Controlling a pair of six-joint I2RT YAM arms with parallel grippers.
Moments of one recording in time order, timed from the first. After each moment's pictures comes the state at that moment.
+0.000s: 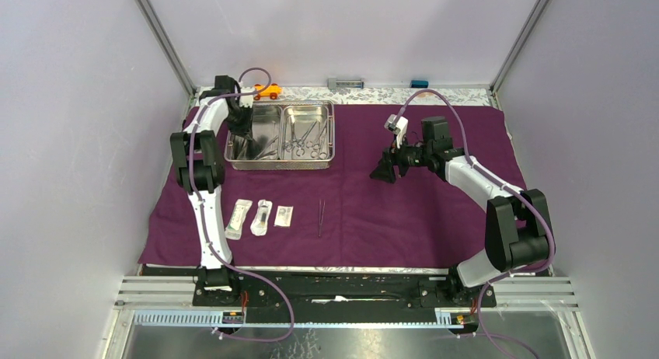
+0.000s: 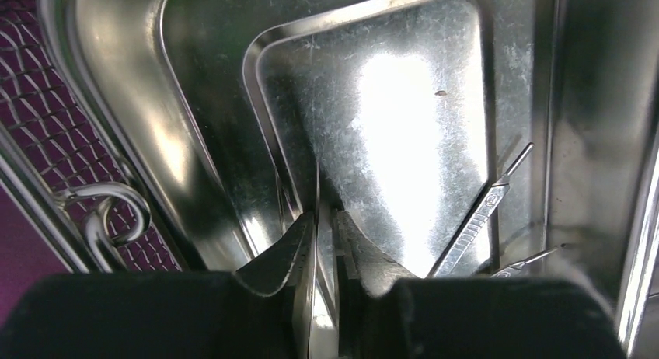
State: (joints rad) left arm 0.08 2.36 2.01 -0.82 0.24 0.23; right arm 0.23 1.53 0.94 -0.17 -0.88 -0.25
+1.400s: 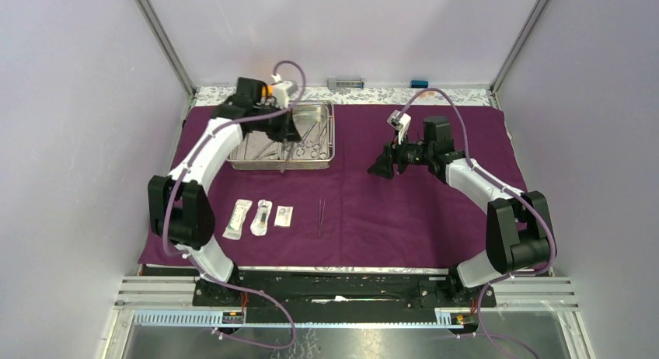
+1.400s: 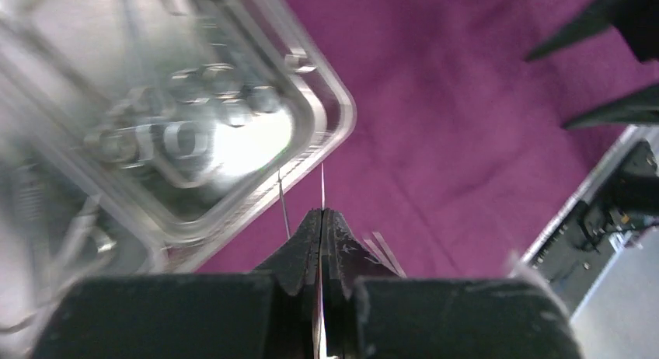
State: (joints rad) left arm -0.15 1.72 1.53 -0.66 0.63 0.08; right arm 0.23 1.52 0.92 -0.04 -0.90 -0.10
